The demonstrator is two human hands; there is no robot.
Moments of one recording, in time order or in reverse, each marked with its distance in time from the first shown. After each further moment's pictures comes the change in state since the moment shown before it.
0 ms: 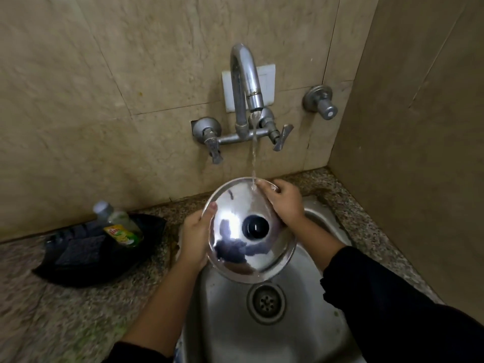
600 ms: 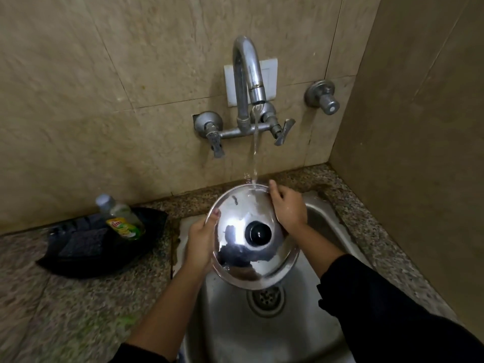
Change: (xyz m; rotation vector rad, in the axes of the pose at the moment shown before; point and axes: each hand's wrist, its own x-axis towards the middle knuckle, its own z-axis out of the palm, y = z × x) left_hand -0.021 -0.012 0.003 -0.028 0.051 -0.025; right_hand -0.021 0.010 0.007 -0.154 0.057 0.080
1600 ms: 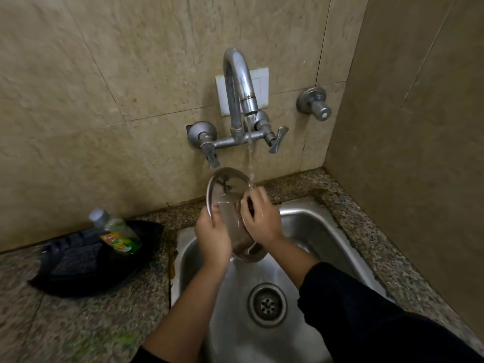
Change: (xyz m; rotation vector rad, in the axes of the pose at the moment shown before) left_hand 0.001 0.020 0.041 0.284 0.260 0.355; right_hand -0.017 -0.024 0.038 -0.033 0.135 -0.449
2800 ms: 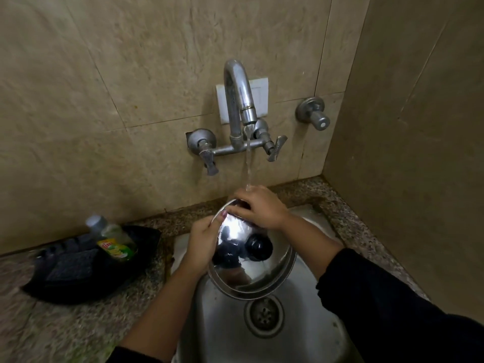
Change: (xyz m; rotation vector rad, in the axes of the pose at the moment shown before) left_hand 0.024 -0.014 -0.017 -0.141 -0.410 -0.136; right_hand 0.055 0.000 -0.041 -0.068 -0.447 -0.318
